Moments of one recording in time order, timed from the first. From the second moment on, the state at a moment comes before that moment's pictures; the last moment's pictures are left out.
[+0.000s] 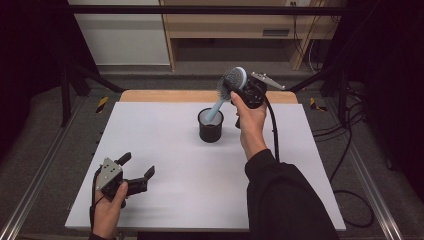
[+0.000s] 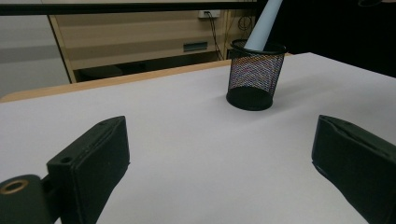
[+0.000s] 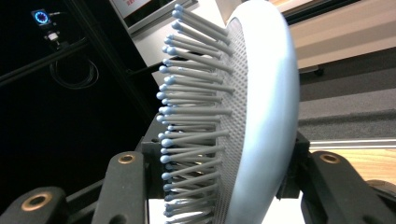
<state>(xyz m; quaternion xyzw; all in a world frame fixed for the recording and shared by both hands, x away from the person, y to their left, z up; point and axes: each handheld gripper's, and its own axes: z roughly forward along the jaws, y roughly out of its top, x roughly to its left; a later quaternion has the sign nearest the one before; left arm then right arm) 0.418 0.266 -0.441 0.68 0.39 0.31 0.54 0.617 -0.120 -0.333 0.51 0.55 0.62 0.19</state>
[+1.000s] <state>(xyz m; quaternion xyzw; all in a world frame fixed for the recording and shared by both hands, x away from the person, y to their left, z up) 0.418 0.265 -0.441 0.68 0.39 0.31 0.54 0.621 -0.110 -0.357 0.51 0.57 0.61 0.19</state>
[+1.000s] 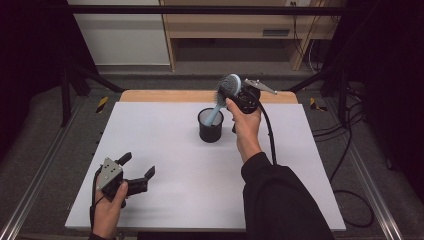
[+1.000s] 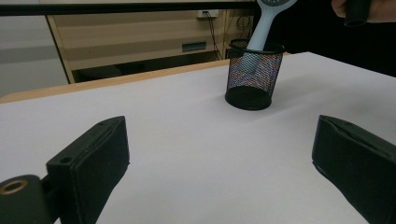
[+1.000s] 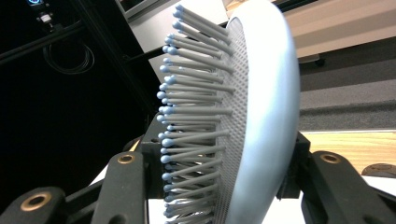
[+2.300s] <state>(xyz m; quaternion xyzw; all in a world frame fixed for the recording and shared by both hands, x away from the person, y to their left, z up) 0.418 0.264 -0.442 0.68 0.39 0.30 0.54 0.623 -0.107 -0.381 0.53 0.57 0.60 0.18</state>
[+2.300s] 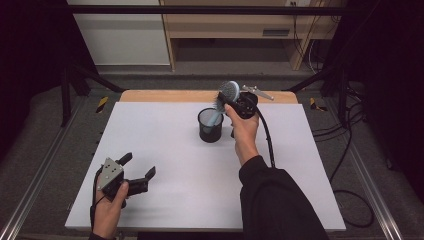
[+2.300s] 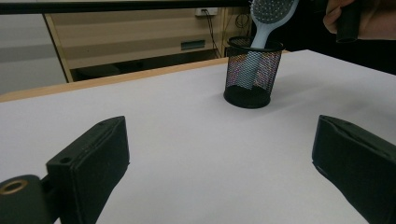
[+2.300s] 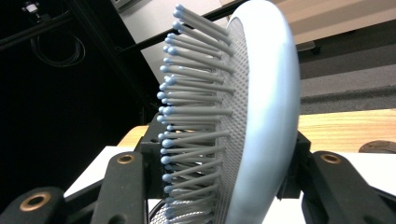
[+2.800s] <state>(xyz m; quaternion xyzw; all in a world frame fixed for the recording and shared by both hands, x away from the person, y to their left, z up) 0.418 0.265 -0.441 0.68 0.38 0.30 0.54 0.624 -0.101 -0.386 0.53 0.58 0.59 0.18</state>
